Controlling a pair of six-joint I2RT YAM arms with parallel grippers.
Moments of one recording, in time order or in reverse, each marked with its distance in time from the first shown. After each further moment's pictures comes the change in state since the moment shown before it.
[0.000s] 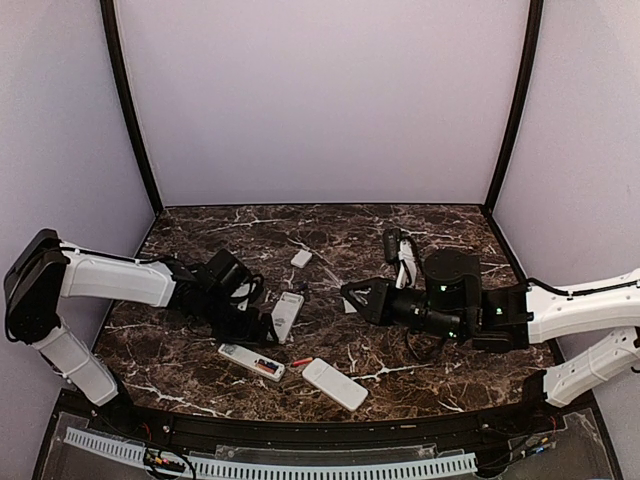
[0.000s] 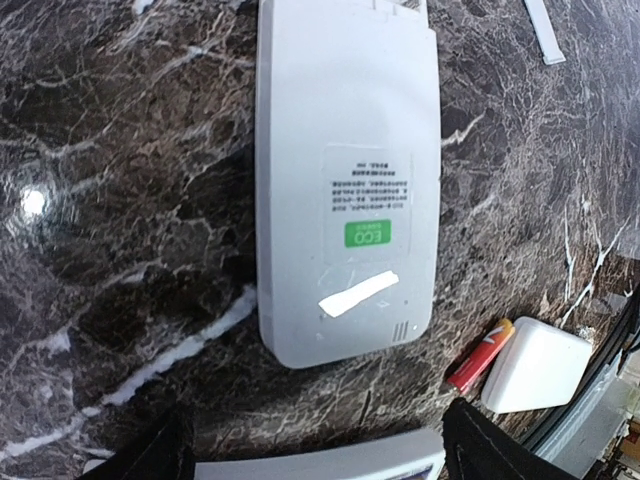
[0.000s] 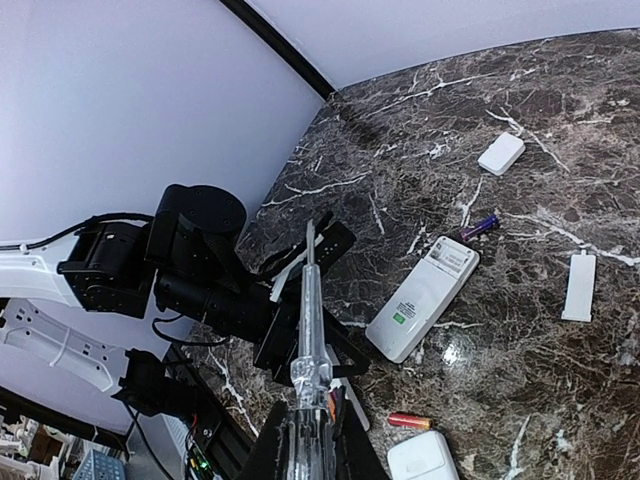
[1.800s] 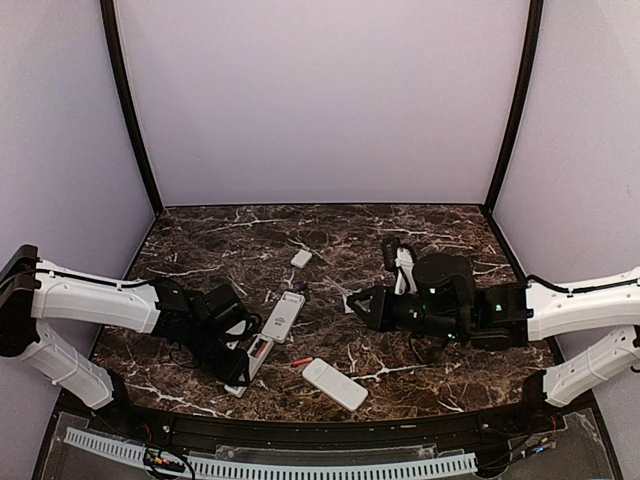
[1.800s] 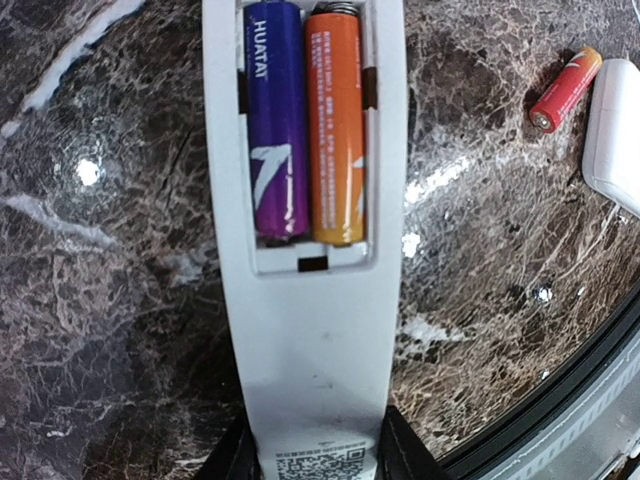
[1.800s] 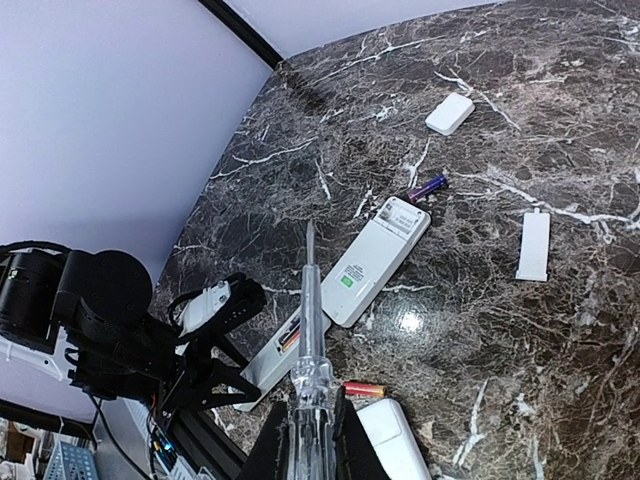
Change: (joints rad) left arm -0.203 -0.156 -0.116 -0.238 -0.087 0.037; right arm -0.001 0.020 0.030 -0.159 0.026 0.031
